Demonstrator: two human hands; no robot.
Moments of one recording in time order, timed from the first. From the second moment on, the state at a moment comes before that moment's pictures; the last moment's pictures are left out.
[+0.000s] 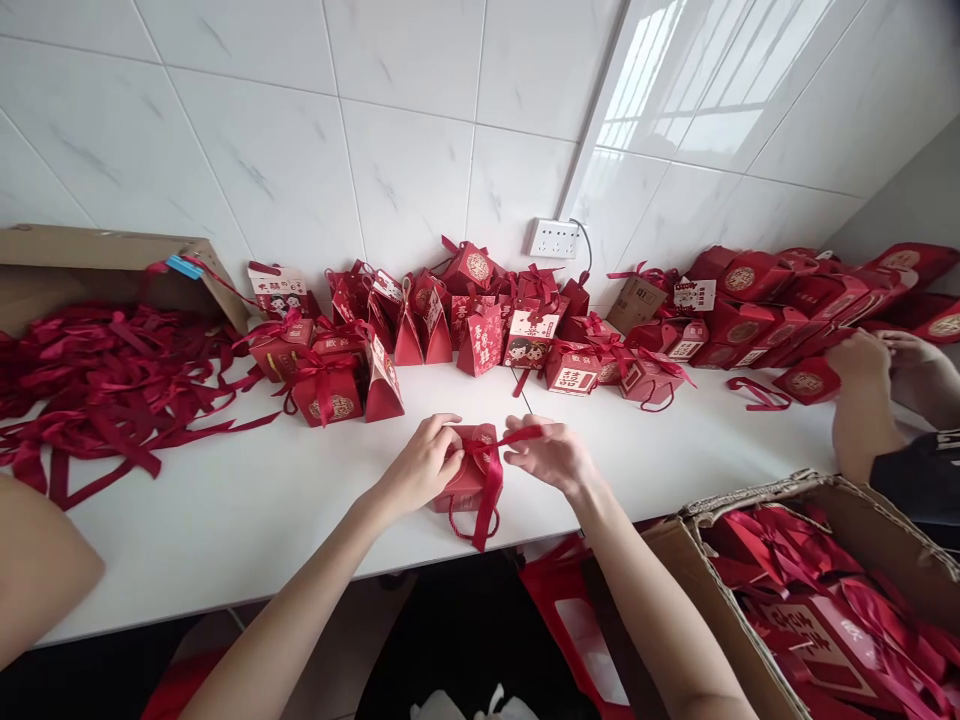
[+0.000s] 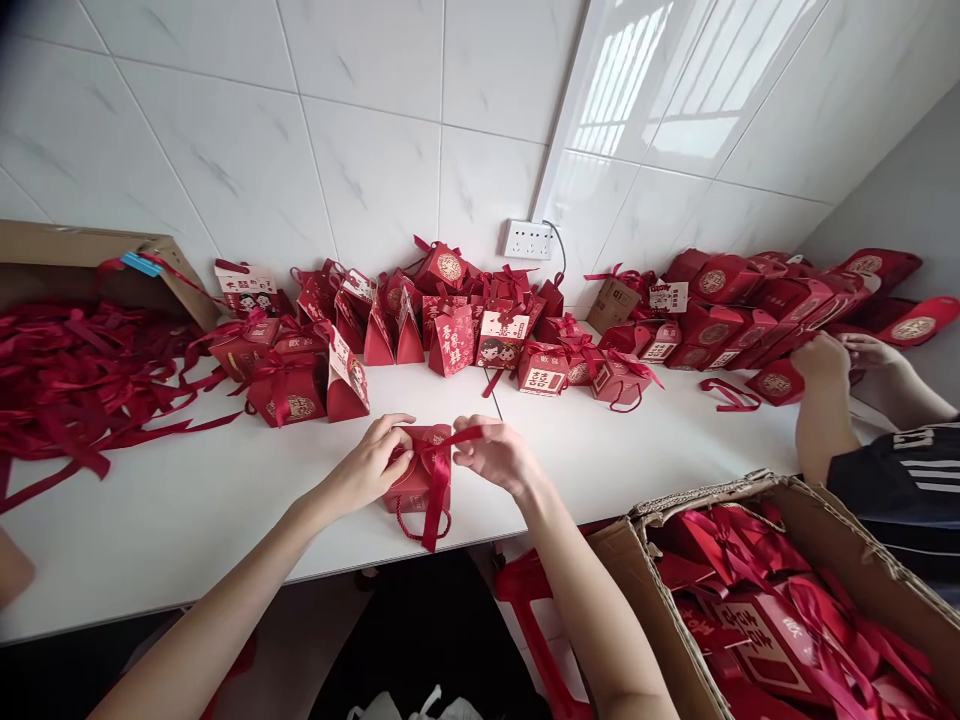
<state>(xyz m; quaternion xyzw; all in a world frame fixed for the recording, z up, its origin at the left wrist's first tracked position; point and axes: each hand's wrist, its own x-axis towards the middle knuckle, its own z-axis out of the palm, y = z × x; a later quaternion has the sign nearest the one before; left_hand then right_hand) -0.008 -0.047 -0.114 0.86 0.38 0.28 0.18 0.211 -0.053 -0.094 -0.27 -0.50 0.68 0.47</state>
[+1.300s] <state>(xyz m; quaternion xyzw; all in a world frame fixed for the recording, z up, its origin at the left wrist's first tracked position) -0.043 -0.011 -0.088 0.23 0.20 0.67 0.67 0.235 -0.059 -0.074 -0.28 -0.45 0.46 0.72</state>
